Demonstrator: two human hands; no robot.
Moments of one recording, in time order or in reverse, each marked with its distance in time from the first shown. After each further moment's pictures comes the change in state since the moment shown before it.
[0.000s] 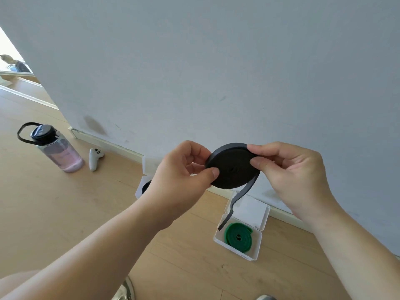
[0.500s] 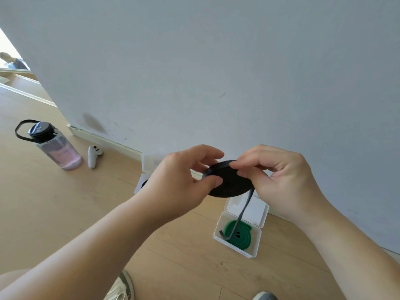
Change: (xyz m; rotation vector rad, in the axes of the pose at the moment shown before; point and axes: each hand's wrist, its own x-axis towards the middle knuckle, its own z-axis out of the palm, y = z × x) left_hand -0.004 0.002 -0.009 0.393 -0.112 0.217; right_hand -0.007 -0.001 0.007 -0.231 -0.187 -0.193
